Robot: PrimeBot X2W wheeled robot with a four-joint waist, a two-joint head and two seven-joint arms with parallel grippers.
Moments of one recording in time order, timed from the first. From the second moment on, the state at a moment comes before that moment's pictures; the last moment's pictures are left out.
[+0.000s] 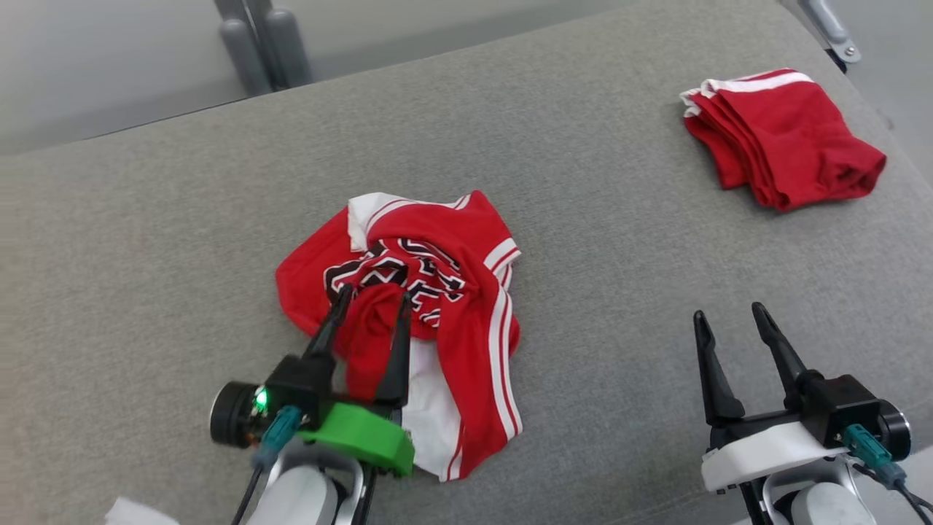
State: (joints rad) left arm -0.24 0.11 -0.48 0.25 -0.34 0.10 -0.24; right arm -0.01 -0.05 0.02 0.09 0.09 0.13 -0.26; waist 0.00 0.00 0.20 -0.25
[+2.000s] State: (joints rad) left arm 0.22 0.05 0.04 0.01 -0.20 -0.07 -0.26; right arm 0.09 -0.05 -0.04 0.09 0.06 0.13 -0.26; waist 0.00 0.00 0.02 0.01
